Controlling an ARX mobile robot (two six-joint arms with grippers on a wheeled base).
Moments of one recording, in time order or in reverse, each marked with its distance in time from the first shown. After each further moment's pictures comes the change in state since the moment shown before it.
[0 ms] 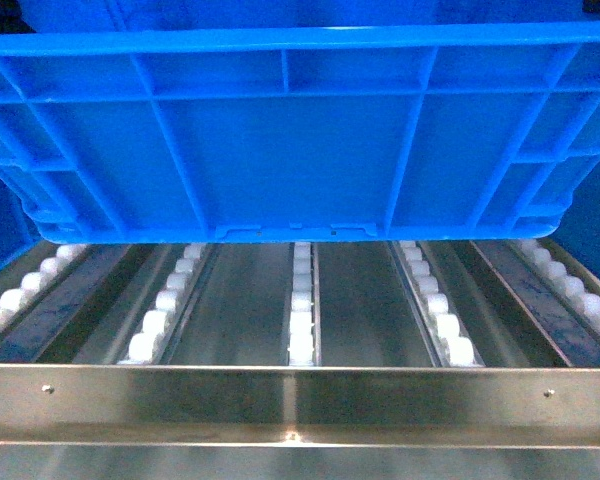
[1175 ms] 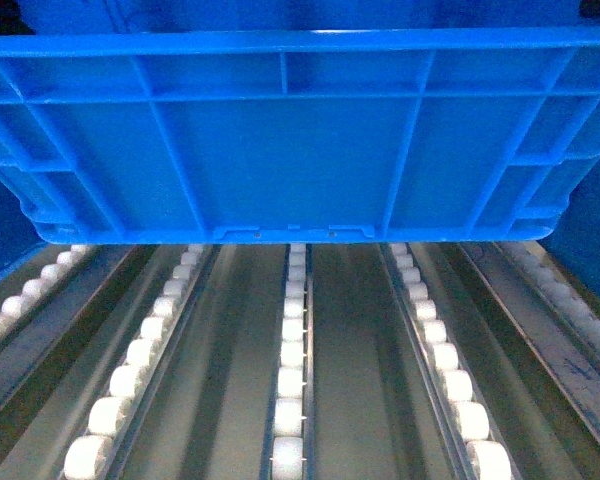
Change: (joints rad) left arm 0.000 0.003 0.000 -0.001 -0.002 0.001; right arm 0.000 0.006 0.000 0.000 -0.003 0.001
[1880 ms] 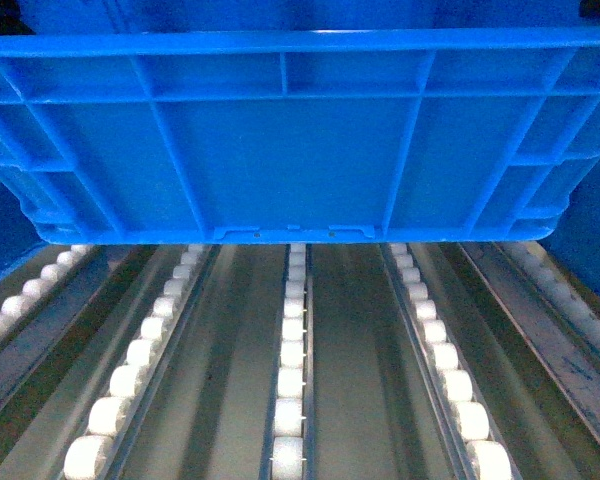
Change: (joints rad) left arm 0.000 0.000 0.000 0.000 0.000 0.000; right arm 0.000 0.000 0.000 0.000 0.000 0.000
